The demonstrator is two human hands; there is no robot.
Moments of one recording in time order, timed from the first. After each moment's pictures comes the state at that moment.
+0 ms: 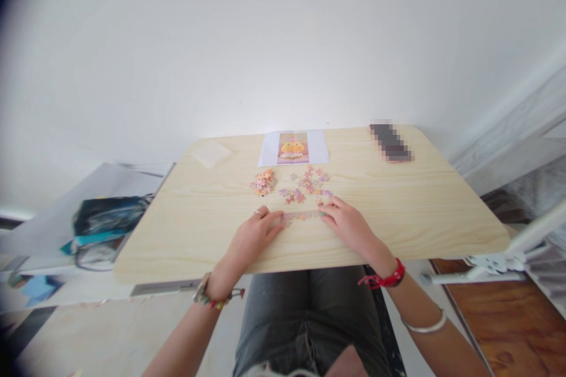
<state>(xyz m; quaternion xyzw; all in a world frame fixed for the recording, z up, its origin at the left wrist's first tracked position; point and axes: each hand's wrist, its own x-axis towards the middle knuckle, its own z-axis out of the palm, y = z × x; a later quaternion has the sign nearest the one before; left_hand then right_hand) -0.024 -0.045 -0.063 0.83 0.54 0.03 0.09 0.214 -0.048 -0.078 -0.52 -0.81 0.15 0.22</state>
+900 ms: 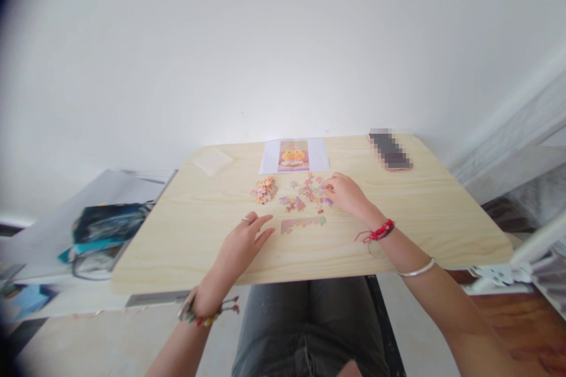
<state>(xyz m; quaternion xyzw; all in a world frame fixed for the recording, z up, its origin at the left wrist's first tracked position) -0.037 -0.045 -0.054 0.81 0.58 0.07 0.07 0.223 0.032 -0.051 -0.57 -0.80 0.11 0.14</state>
